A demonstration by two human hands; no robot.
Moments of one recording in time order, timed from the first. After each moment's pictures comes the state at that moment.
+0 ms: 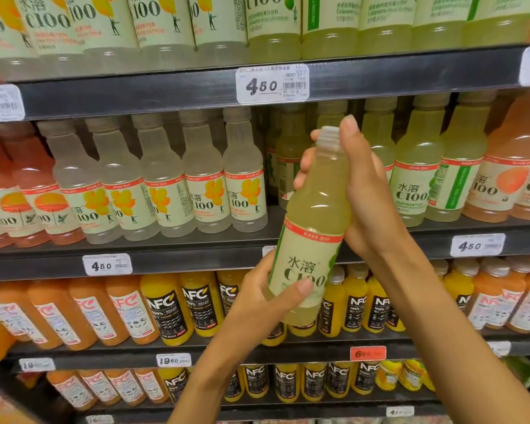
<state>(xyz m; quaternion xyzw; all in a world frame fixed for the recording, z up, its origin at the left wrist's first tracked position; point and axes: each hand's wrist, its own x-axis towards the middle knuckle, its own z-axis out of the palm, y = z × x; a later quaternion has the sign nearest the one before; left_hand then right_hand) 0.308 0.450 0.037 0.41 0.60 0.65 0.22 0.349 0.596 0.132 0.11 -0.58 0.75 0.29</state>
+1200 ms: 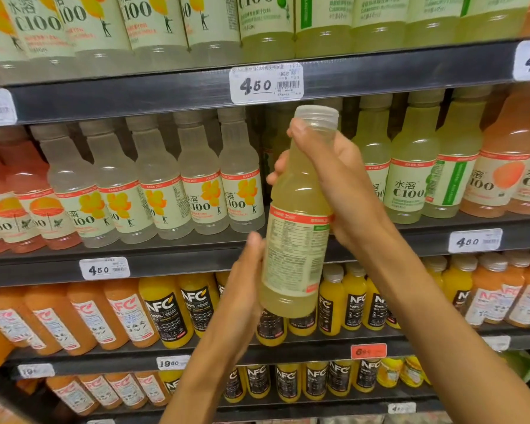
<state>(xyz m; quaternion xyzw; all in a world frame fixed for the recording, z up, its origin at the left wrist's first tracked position) 0.297 0.456 0.038 0.36 0.53 0.72 0.26 0.340 0.586 0.141 0.06 -0.62 0.72 0.30</state>
